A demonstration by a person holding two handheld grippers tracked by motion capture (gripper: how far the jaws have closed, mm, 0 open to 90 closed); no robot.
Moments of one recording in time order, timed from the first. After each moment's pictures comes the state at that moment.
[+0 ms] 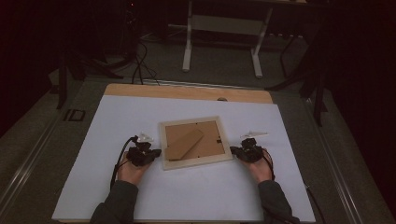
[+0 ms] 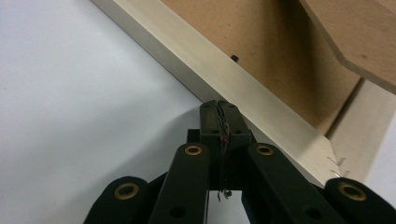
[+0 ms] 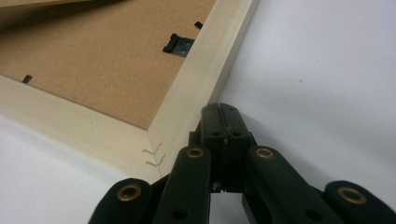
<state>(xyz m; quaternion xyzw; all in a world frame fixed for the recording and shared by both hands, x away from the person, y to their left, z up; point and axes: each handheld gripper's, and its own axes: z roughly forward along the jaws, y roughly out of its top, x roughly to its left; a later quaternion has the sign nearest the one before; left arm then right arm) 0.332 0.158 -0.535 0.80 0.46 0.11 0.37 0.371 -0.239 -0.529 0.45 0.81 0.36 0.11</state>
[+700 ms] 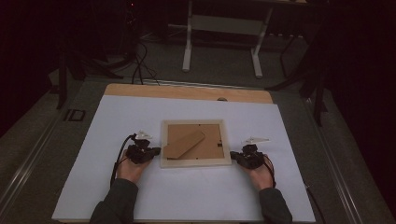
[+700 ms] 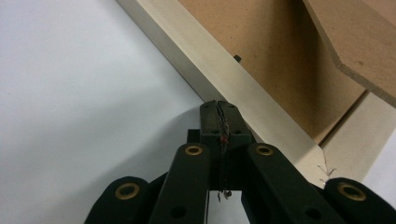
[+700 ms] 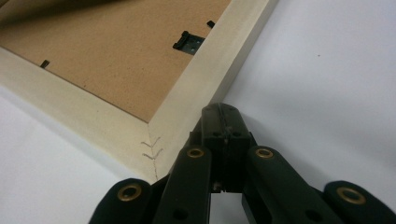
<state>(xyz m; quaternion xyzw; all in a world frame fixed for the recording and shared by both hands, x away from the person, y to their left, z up) 0.342 0.164 -0.536 0.80 0.47 0.10 0.38 0.350 -0.239 -0.531 0.45 0.81 0.37 0.10</state>
